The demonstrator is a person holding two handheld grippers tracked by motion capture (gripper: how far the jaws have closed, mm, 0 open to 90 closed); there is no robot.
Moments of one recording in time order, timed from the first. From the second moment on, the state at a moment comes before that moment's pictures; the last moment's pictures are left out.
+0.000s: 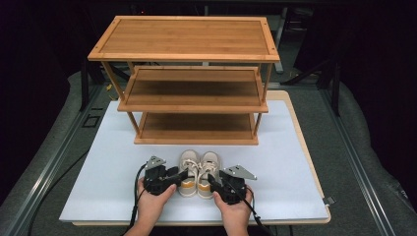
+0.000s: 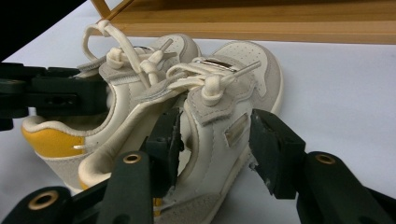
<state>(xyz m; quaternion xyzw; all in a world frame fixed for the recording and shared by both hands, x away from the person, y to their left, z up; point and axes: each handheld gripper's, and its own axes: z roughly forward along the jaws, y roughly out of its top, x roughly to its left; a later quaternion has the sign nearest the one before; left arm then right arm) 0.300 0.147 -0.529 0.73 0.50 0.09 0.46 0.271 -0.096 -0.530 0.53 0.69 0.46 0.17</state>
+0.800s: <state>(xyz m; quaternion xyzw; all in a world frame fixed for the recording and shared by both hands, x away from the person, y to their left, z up) 0.294 0.149 -0.538 0.68 0.53 0.09 0.49 0.273 -0.091 -0.535 0.57 0.66 0.46 0.16</state>
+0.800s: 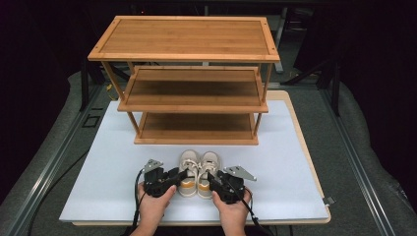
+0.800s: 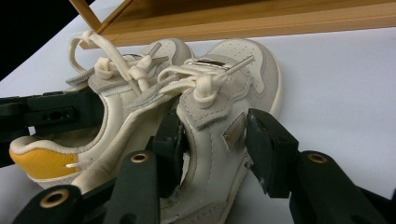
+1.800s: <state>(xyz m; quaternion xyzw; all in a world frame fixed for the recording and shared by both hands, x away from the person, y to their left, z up) 0.289 0.146 -0.538 0.67 0.55 0.08 0.50 0.271 -0.091 -0.539 0.57 0.64 0.49 0.16</state>
